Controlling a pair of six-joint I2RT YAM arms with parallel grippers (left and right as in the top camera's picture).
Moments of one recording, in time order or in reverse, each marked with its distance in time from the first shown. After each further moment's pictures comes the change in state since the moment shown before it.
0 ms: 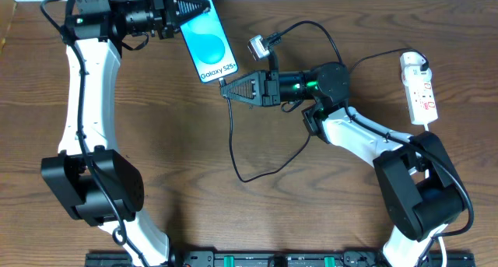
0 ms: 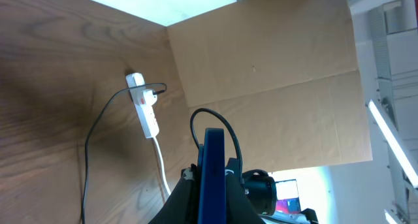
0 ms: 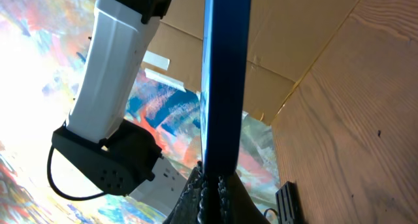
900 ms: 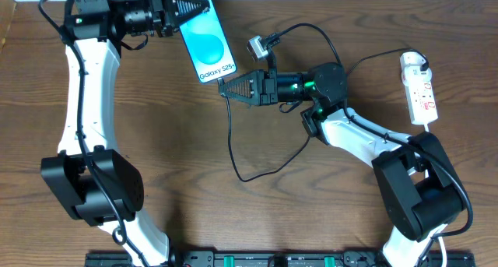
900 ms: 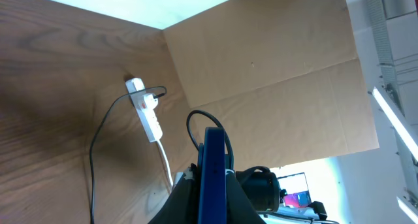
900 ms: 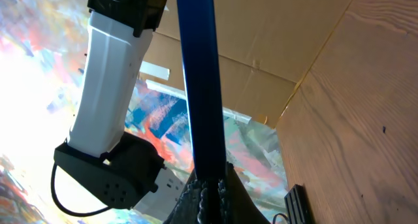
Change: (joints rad) left arm 0.002 0.000 0.000 0.008 0.021 0.063; right arm 0.006 0.001 -0.006 -0.026 0.042 0.035
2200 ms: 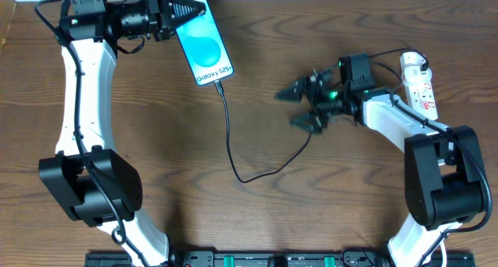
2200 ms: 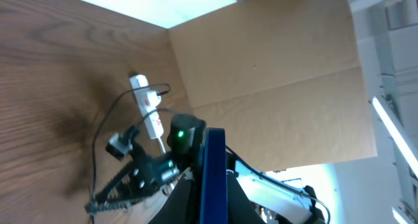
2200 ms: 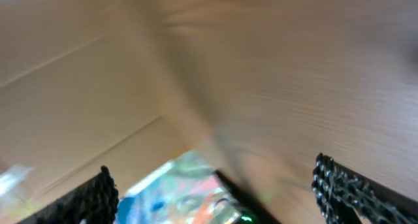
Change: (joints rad) left arm 0.023 0.000 0.000 -0.061 -0.010 0.018; right arm -0.290 0.000 0.007 -1.499 0.153 -0.622
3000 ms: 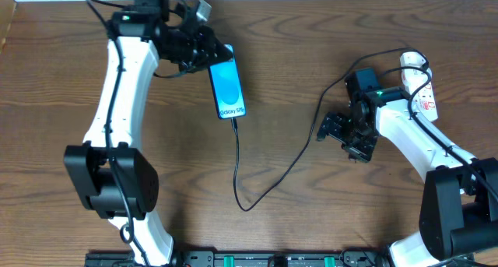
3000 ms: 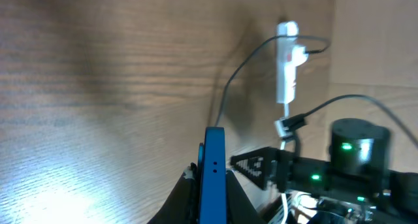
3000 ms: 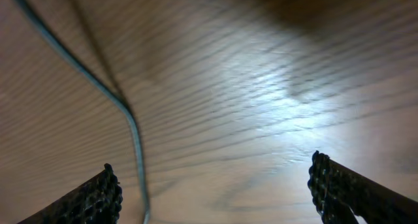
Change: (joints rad) left arm -0.207 0.028 -0.023 -0.418 -0.633 0.258; right arm 0.000 -0.180 -0.005 -0.638 0.742 -0.226
